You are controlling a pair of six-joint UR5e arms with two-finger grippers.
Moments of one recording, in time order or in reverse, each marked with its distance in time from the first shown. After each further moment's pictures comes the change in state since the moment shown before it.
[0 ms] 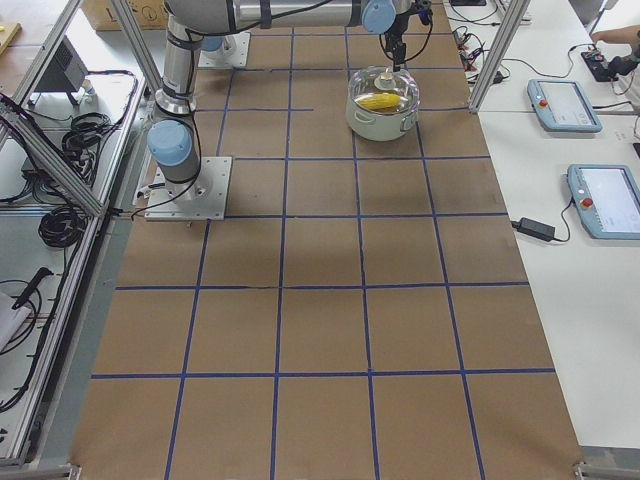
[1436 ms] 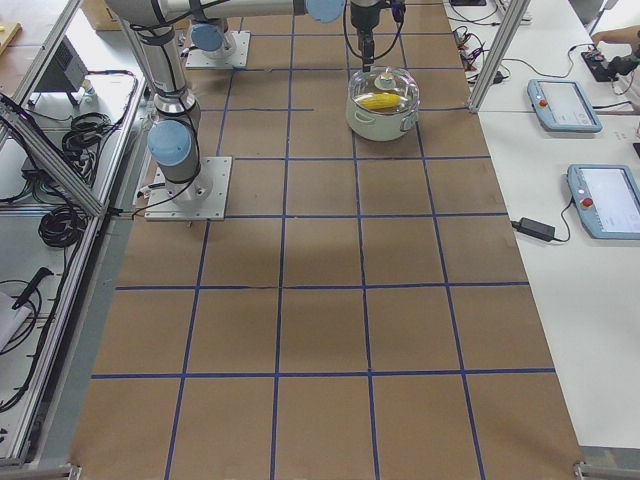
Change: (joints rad) left arm 0.001 -0.001 -0.002 -0.009 0.003 0.001; right arm -0.115 -0.306 0.227 0.119 0.017 -0.055
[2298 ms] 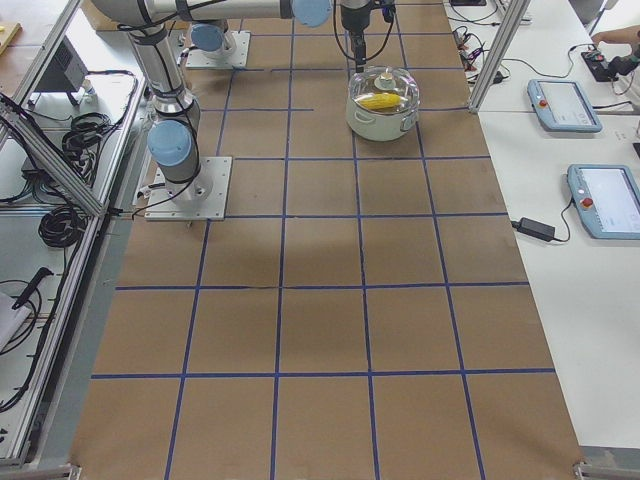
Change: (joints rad) left arm -0.001 -0.003 -0.002 -0.020 0.001 0.000; right arm 0.005 -0.036 0.065 -0.060 0.004 -0.006
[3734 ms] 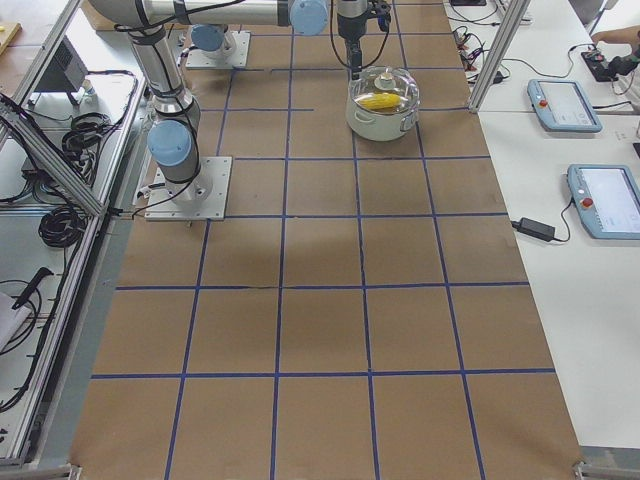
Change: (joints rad) left arm 0.001 0.001 0.006 -0.007 0.002 -0.001; right arm -0.003 -0.016 0.050 -0.037 -0.009 -0.010
